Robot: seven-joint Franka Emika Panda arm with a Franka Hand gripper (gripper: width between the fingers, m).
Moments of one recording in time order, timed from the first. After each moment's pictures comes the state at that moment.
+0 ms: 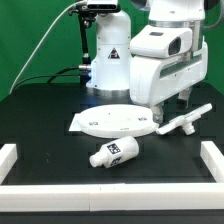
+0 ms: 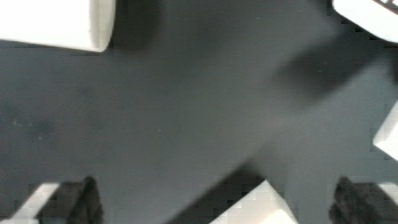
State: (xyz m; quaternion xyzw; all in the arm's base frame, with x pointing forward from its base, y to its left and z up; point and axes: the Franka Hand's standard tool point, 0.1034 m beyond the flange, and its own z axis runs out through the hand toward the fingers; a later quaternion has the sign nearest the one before) arm 0.519 0.081 0.082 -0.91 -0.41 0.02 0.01
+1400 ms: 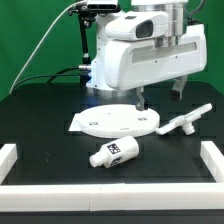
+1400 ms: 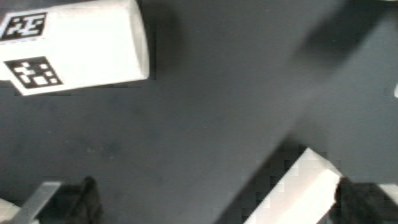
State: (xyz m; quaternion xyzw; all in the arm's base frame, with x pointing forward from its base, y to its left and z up) arm 0.526 0.057 0.104 -0.96 -0.29 0.00 0.02
